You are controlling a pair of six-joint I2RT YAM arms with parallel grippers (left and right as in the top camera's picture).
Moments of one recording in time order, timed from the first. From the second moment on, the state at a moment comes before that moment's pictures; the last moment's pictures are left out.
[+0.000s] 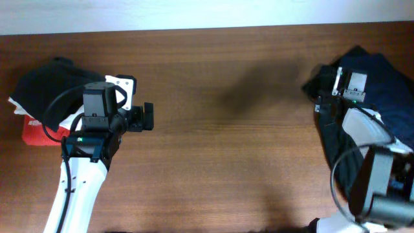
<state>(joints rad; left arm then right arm) -0.07 1.25 1.03 -0.57 0.06 0.03 -0.26 1.77 1.04 -0.22 0.20 -0.05</state>
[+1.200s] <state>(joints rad) -0.07 1.25 1.03 -0.57 0.07 0.03 0.24 1.78 1.75 -0.82 -0.33 -0.01</state>
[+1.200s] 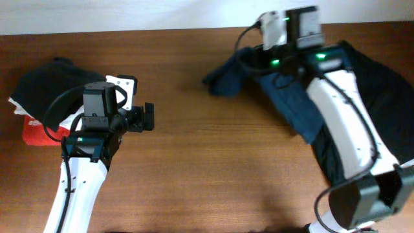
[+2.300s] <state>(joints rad) -0.19 1.50 1.03 -0.40 0.08 0.03 -0.08 2.07 1.75 -1.13 -0.01 0.14</state>
